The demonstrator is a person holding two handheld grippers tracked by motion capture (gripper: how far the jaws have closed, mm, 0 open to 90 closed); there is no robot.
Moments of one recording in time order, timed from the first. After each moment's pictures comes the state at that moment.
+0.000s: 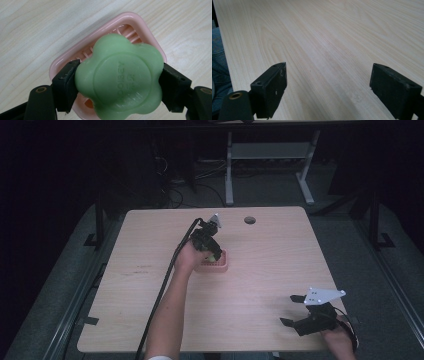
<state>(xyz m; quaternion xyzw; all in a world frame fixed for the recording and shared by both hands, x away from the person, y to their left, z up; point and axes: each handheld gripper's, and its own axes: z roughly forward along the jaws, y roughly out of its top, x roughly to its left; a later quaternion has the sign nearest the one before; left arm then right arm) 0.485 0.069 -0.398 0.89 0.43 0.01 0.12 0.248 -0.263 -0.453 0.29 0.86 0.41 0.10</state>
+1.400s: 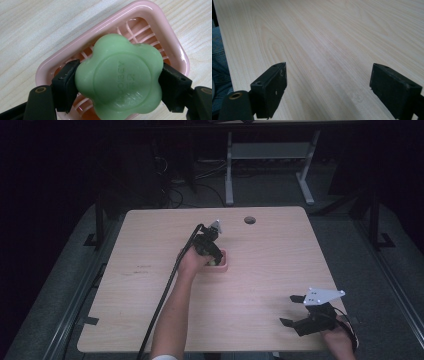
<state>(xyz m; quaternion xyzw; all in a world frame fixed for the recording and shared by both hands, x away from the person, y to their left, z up) 0.487 0.066 -0.424 0.89 0.44 0.01 0.10 0.248 -0.262 -0.453 0.29 0.86 0.41 0.10</state>
